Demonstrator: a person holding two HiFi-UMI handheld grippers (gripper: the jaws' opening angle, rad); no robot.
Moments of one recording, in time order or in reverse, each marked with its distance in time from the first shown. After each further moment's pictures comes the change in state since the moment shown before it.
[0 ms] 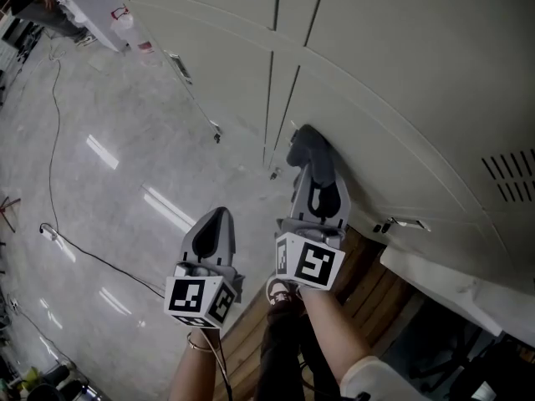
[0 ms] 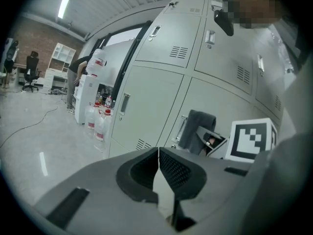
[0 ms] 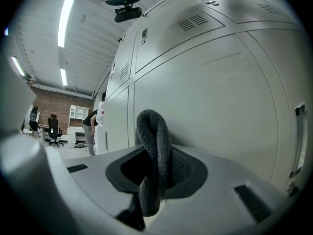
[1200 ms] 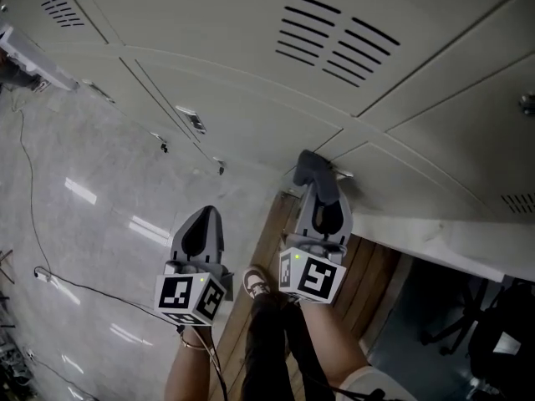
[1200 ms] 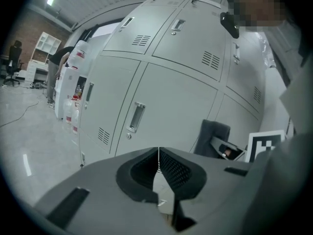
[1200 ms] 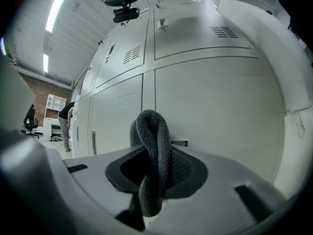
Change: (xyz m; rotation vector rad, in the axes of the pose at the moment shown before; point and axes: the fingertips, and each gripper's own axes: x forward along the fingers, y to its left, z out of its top) left arm 0.001 -0.143 -0.042 0.030 0.034 -0.188; right arm -0.128 -0.176 0.016 -0.043 0.027 -0.269
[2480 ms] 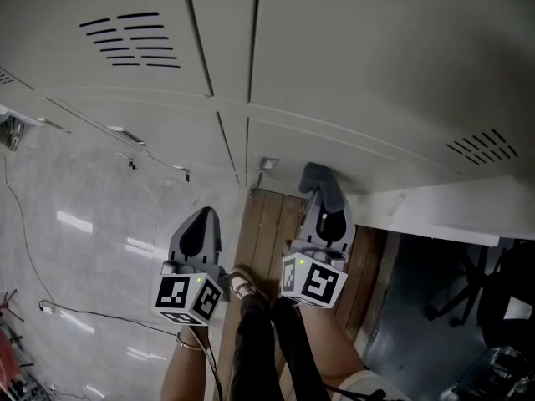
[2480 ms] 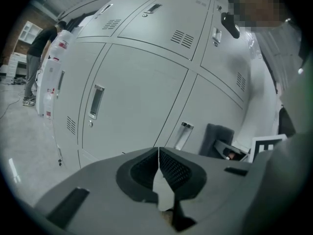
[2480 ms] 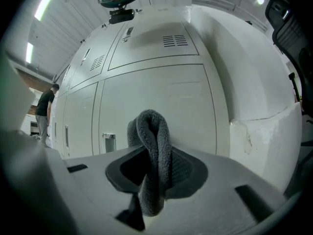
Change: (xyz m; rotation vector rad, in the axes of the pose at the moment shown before) left arm 0.030 -0.104 -0.037 0.042 0.069 -0.163; right arm -0.054 -0.134 -0.008 0.016 0.010 -0.221
